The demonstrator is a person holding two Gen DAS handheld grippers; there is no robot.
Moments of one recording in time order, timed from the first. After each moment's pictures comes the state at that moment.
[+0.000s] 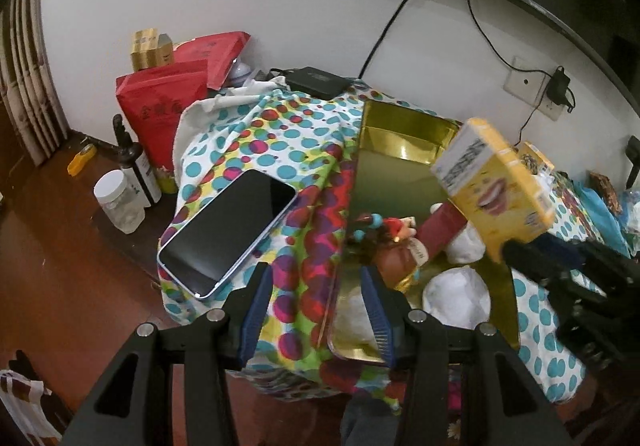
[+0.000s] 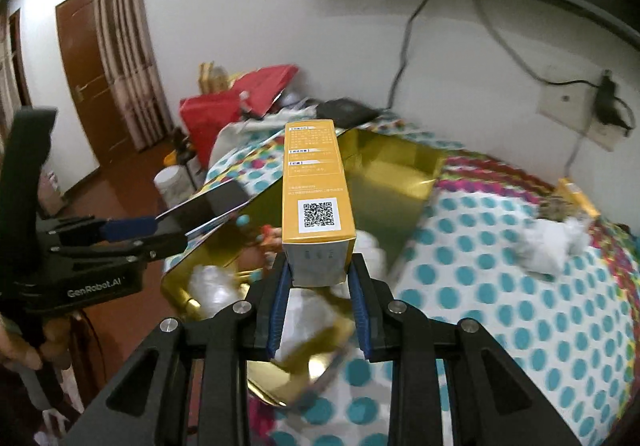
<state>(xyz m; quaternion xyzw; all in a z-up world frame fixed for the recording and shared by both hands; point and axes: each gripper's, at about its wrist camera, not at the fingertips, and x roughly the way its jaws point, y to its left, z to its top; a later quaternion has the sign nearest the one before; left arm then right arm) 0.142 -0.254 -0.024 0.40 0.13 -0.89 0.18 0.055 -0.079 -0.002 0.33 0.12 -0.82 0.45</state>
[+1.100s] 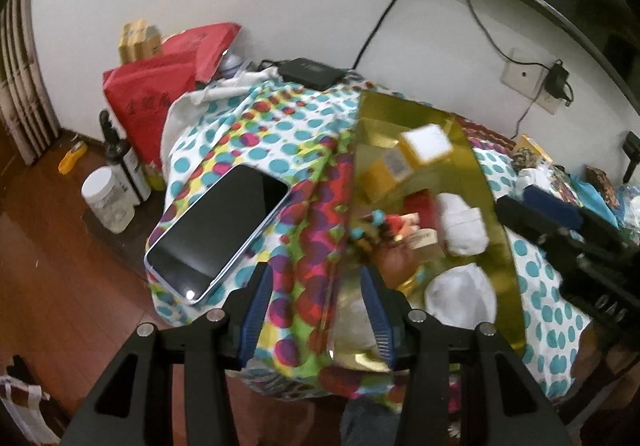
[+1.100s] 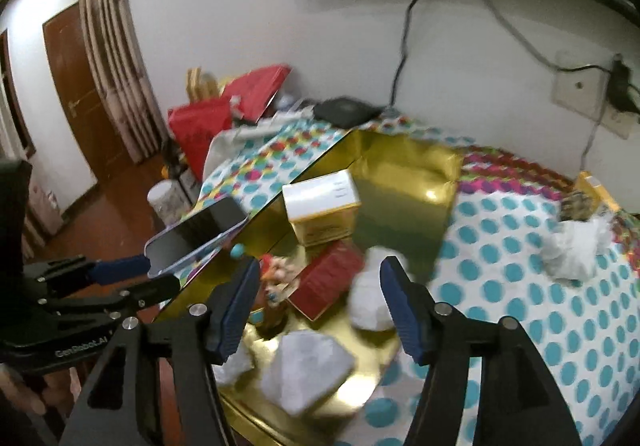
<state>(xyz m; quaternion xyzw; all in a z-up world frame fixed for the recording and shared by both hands) 0.127 -0.254 -0.029 0.41 0.13 -0.89 0.16 0.037 -0.103 -0.007 0.33 0.09 -0.83 0.43</state>
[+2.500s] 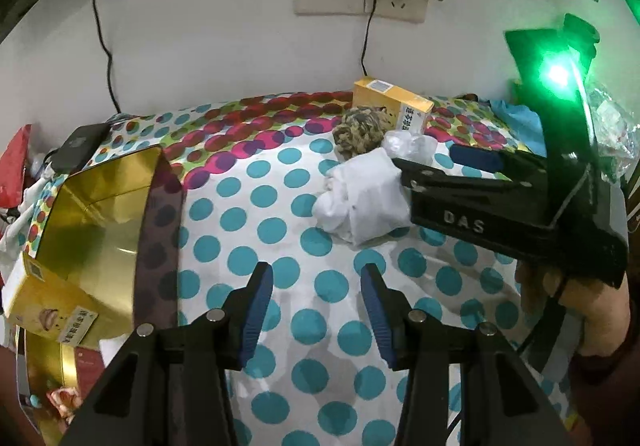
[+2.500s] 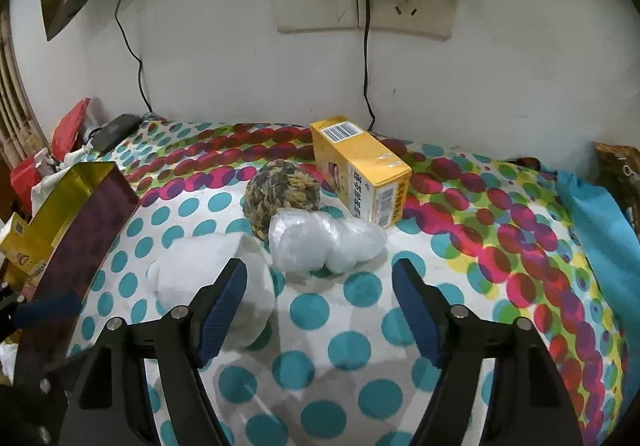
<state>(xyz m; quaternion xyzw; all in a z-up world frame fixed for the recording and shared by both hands) -0.100 -0.037 -0.061 0.46 0.01 -0.89 0.01 -0.199 0.063 -0.065 0.39 0.07 -0.88 0.25</state>
